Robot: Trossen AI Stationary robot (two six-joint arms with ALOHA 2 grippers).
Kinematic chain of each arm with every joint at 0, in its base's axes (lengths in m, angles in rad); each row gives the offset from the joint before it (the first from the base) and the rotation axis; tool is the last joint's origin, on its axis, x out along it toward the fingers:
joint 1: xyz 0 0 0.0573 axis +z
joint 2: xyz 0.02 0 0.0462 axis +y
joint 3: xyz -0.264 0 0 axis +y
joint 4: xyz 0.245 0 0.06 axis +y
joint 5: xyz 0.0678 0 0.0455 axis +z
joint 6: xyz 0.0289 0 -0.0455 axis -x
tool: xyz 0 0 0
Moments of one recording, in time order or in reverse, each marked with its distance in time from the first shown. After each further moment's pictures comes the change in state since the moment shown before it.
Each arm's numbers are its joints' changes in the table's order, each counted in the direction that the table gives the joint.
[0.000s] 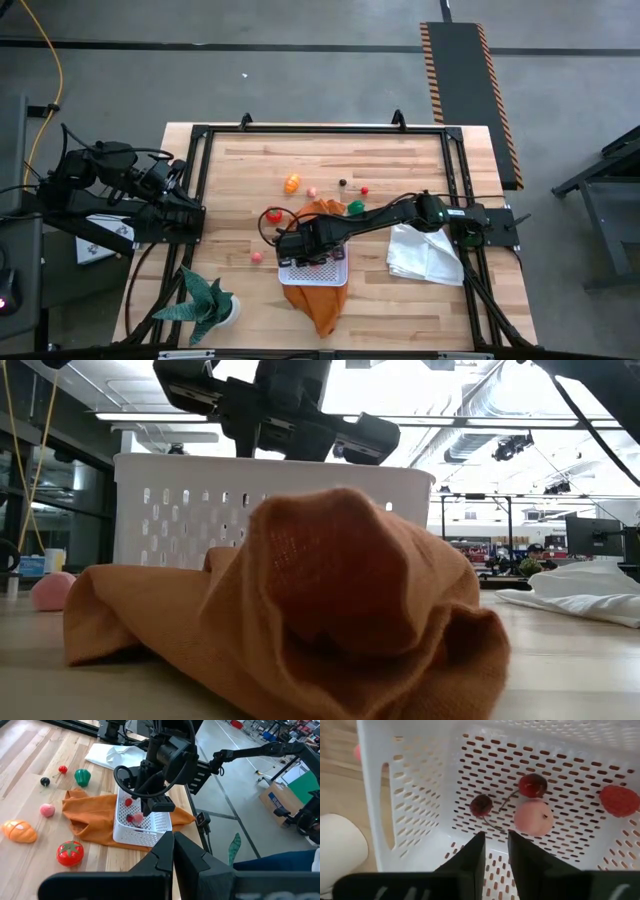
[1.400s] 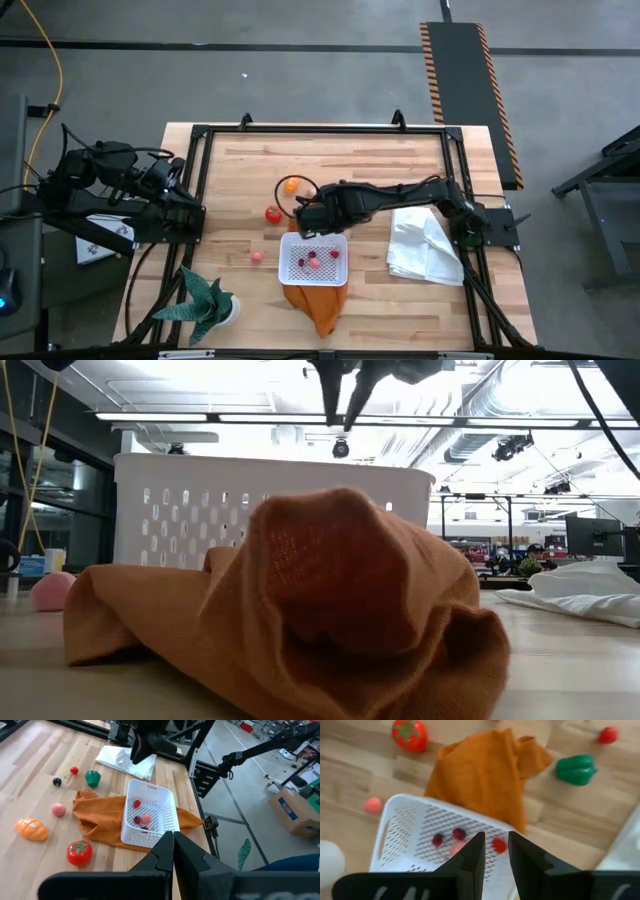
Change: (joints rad) left arm 0.000 0.001 0.000 0.000 0.052 0.014; right arm -0.058 -0.224 -0.053 0.377 -0.259 0.191
